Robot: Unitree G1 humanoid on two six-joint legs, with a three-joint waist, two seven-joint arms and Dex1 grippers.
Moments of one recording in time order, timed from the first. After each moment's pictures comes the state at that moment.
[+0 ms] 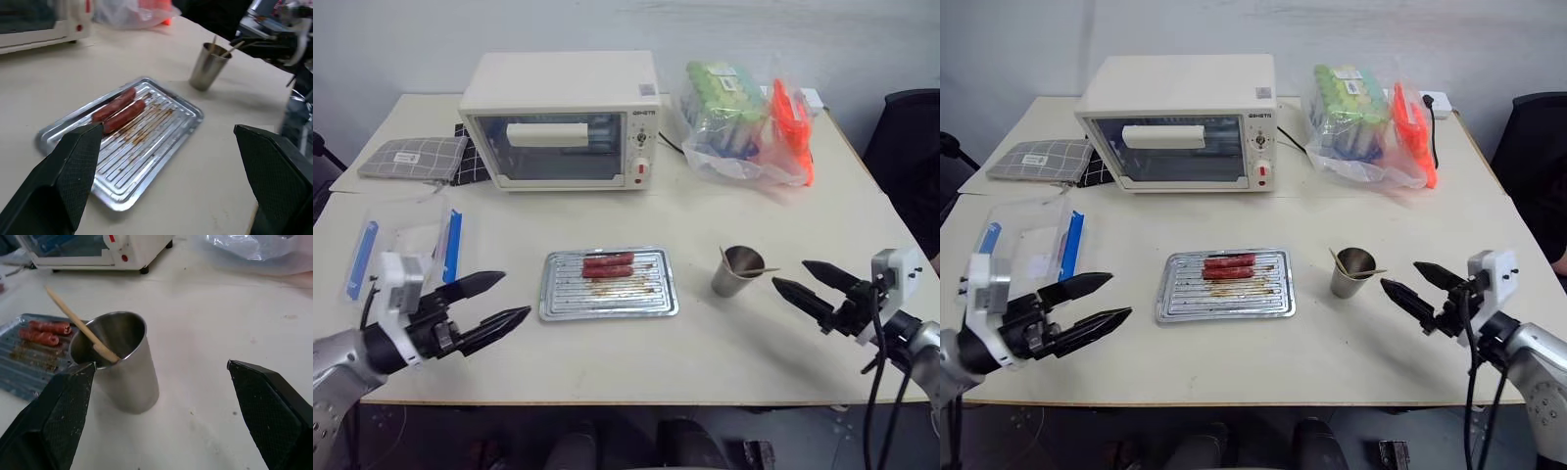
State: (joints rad) left arm 0.10 0.82 0.51 -0.54 -0.97 0.72 -0.82; right arm 0.05 -0.62 -0.51 -0.36 0.77 0.68 0.68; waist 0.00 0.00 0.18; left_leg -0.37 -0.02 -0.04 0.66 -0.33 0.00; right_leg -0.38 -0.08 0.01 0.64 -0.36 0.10
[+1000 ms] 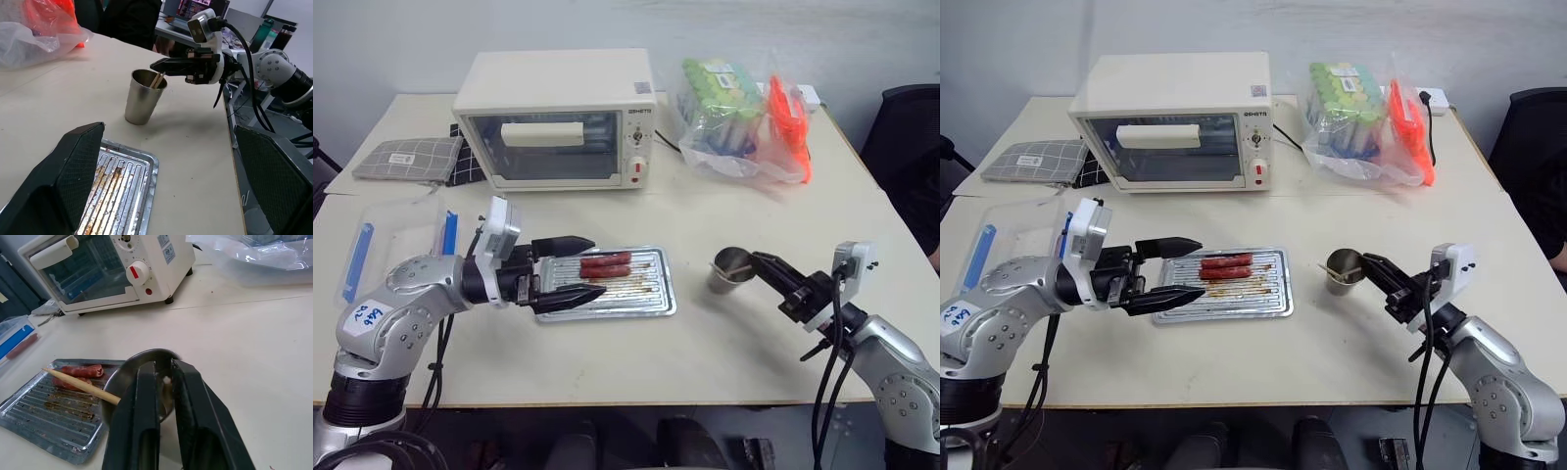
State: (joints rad) left arm -0.36 0.74 0.14 -0.36 -0.85 0.71 -0.94; right arm -0.02 -0.47 -0.40 -0.42 0.86 0.66 0.53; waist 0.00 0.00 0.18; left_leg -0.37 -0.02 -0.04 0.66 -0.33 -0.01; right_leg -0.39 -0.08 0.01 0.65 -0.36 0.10
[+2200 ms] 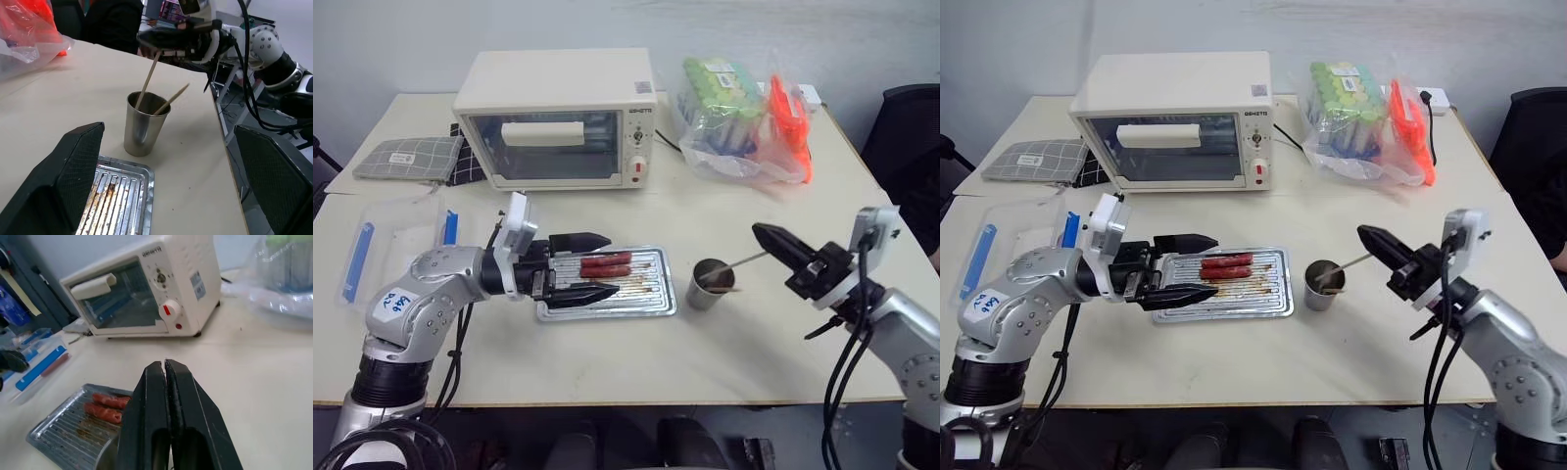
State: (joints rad) left arm -0.44 0.67 0.06 -0.30 -0.78 0.66 -1.01; right arm -0.17 -0.63 -0.46 -0.50 1.14 0.76 0.42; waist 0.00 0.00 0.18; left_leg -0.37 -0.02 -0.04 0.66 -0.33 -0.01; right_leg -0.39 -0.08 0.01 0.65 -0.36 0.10
